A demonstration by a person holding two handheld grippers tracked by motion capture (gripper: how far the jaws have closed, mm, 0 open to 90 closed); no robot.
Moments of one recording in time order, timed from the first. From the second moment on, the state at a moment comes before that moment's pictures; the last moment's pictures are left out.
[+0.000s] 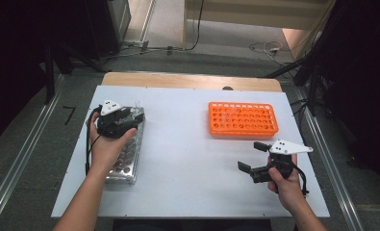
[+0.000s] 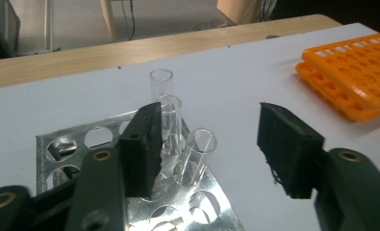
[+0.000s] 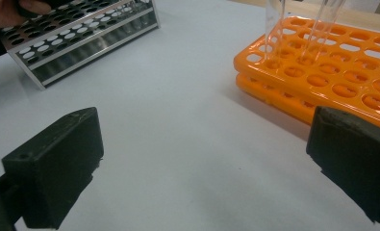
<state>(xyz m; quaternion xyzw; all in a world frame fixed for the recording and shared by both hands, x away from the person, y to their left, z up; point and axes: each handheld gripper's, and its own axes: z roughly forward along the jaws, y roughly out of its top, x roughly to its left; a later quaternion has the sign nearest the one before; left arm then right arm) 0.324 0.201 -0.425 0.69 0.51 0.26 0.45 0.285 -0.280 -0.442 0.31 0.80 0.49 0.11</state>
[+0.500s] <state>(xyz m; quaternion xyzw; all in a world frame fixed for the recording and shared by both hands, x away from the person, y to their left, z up) 0.294 0.189 -0.413 0.68 0.47 0.23 0.51 0.309 -0.269 -0.432 0.33 0.79 0.51 0.13</state>
